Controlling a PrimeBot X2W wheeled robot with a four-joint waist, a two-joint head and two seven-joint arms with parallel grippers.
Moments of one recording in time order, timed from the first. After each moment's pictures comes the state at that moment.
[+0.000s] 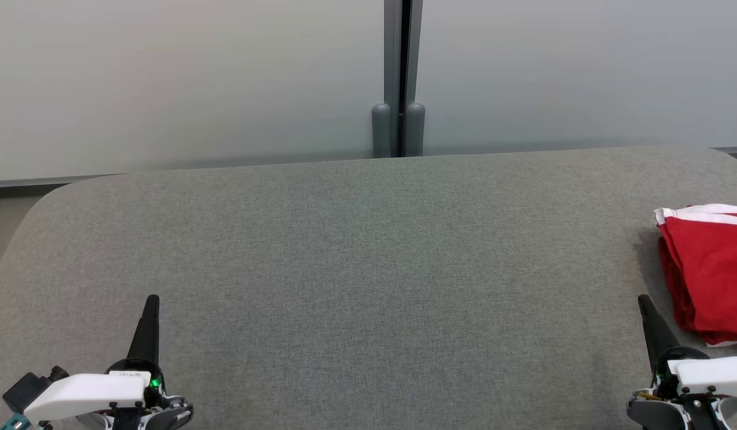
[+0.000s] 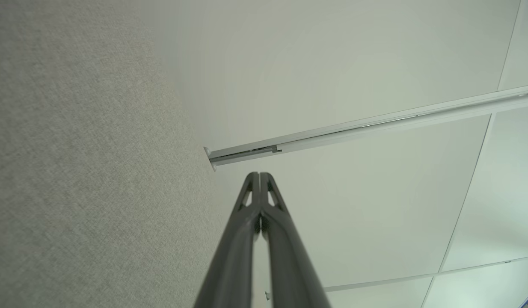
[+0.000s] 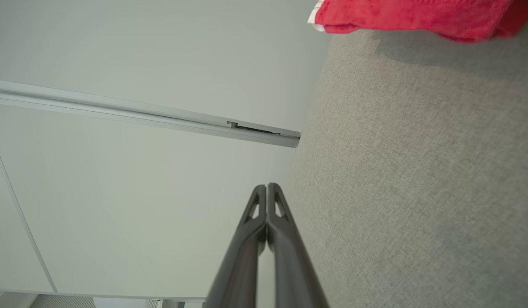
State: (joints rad) left arm -0.05 0.05 0.09 0.25 -1.44 -0.12 0.07; right arm -0.07 -0.04 -0.11 0.25 1.41 0.13 0.06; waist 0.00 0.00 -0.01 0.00
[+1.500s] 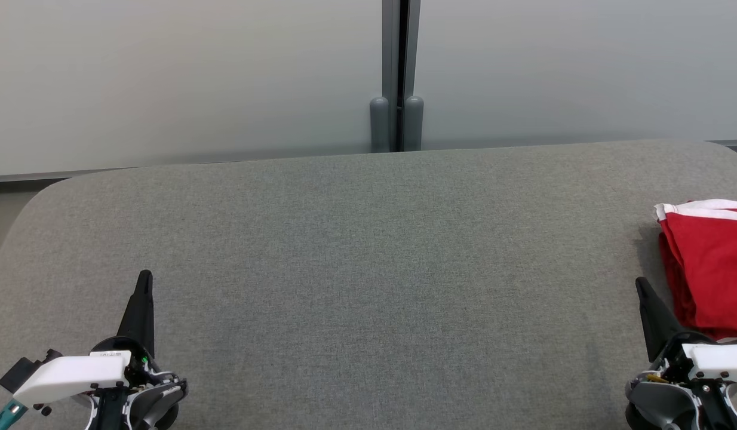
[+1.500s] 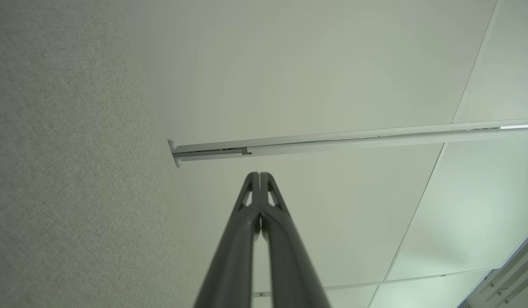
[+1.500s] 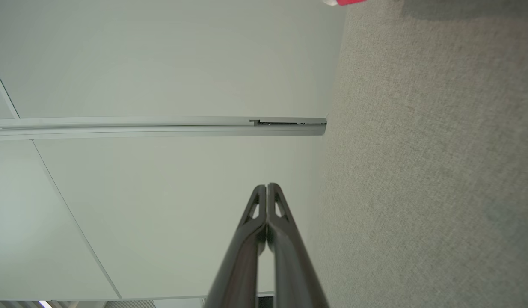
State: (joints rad) left arm -0.10 0.05 0.11 0.25 -1.61 -0.13 0.11; right arm -0.11 -0.05 -0.11 0.25 1.61 0.13 0.11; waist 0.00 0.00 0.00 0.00
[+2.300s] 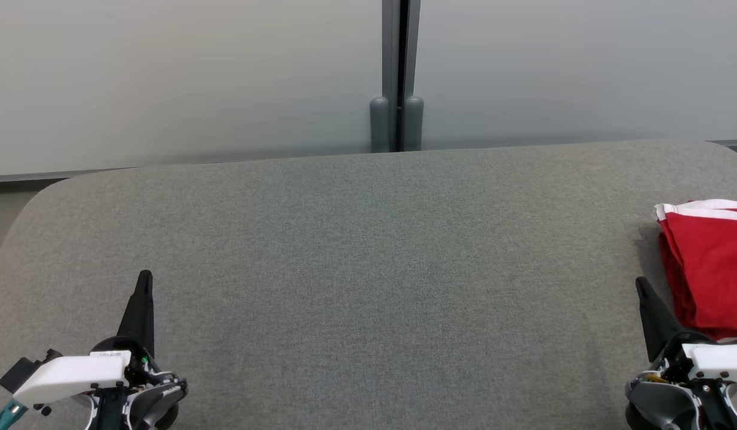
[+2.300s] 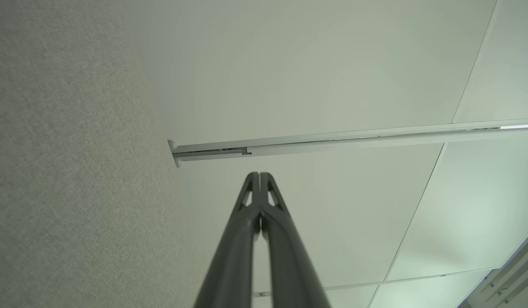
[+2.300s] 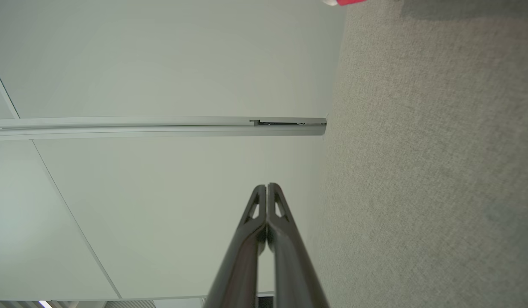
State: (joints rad) left arm -0.10 0.05 0.11 0.25 -1.61 -0.13 0.11; right arm -0.11 -0.05 -0.11 0.25 1.61 0.13 0.11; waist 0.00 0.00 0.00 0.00
